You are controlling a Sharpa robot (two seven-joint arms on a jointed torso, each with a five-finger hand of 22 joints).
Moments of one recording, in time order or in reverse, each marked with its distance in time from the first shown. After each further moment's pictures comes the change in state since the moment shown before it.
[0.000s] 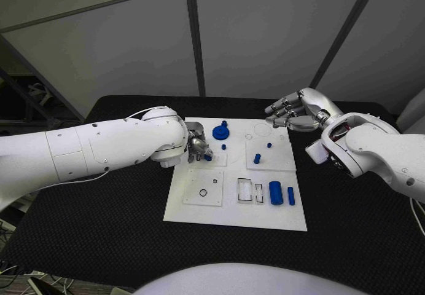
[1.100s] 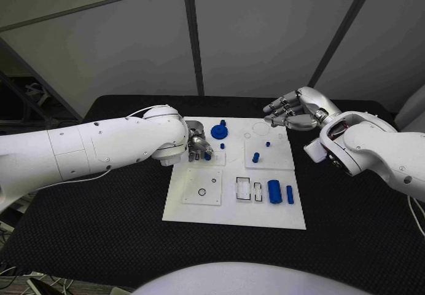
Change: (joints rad) left arm 0.001 0.021 0.000 -0.023 -0.005 0.015 -0.004; left_hand -0.100 0.031 -0.023 -0.063 0.012 0.054 -0.036 0.032 -0.070 0.058 -0.022 0.064 0.052 0.009 -0.006 -0.003 0.009 0.000 0.000 0.000 0.035 0.000; right arm 0.000 0.003 0.000 -0.003 0.000 0.004 0.000; right_hand 0.000 0.000 0.000 0.000 0.006 0.000 0.000 0.000 0.000 0.000 0.000 0.000 -0.002 0.000 0.000 0.000 0.000 0.000 0.000 0.000 -0.004 -0.002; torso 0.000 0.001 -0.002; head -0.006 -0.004
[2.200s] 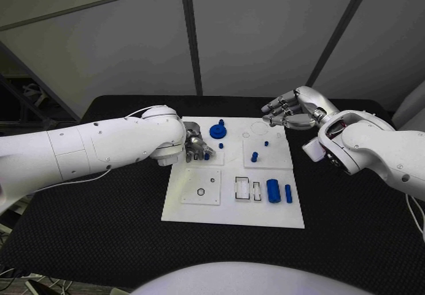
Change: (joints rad) left arm -0.004 0.012 -0.003 -0.032 0.006 0.027 -0.009; left_hand -0.064 0.020 -0.331 0.124 -0.050 0.041 -0.002 -0.001 -0.079 0.016 -0.002 0.031 0.029 0.000 0.000 -0.004 0.007 0.000 0.004 -0.004 0.015 0.000; right arm 0.000 -0.004 0.000 0.001 0.000 0.005 -0.001; right_hand -0.009 0.001 -0.005 0.005 0.000 0.000 0.000 0.000 0.000 -0.004 0.004 0.000 -0.003 -0.004 0.004 -0.004 0.000 0.000 0.000 0.000 -0.007 -0.003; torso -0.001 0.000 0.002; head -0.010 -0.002
